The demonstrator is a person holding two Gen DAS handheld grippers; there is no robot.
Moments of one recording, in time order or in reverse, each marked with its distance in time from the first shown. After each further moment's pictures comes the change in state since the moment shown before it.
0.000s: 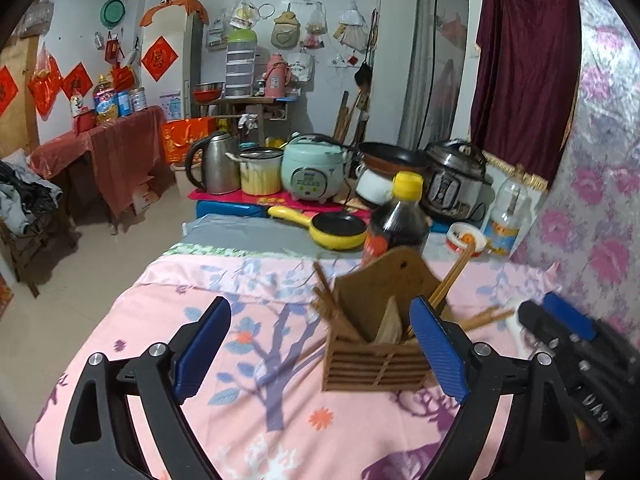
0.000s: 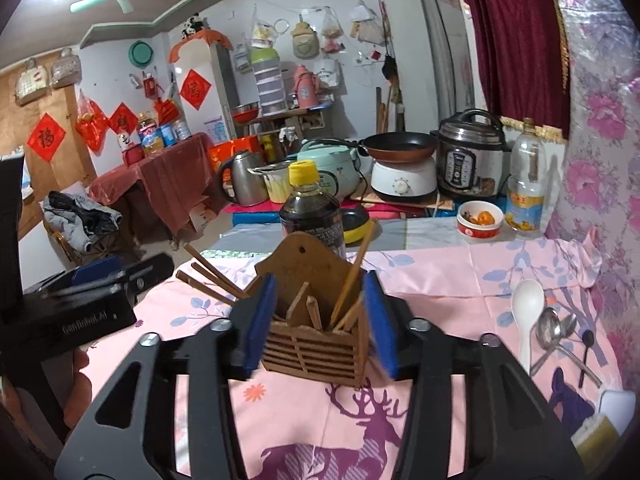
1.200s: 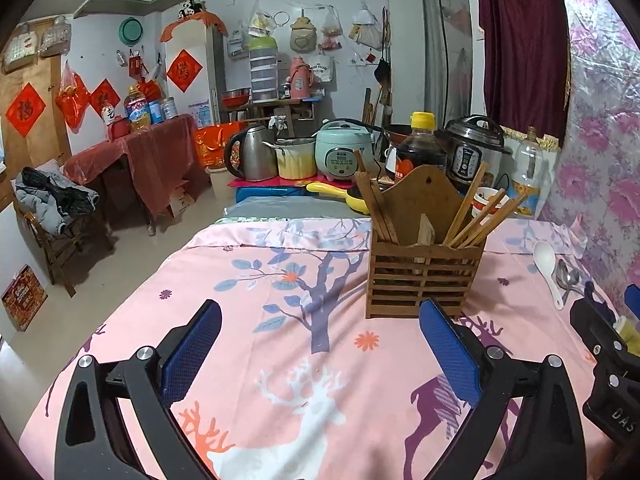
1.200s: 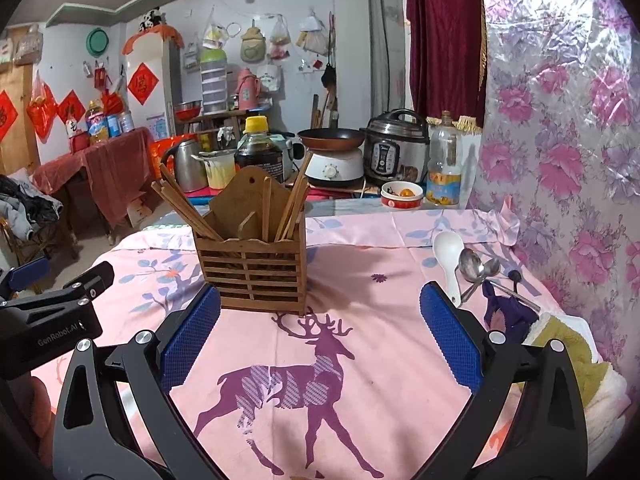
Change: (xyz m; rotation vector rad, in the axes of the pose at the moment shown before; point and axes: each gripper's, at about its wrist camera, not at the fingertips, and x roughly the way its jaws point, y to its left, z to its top) left arm -0.045 0.010 -0.102 0.046 -0.029 0.128; right arm -0.065 0.020 -0.097 -0.016 -0.046 -0.276
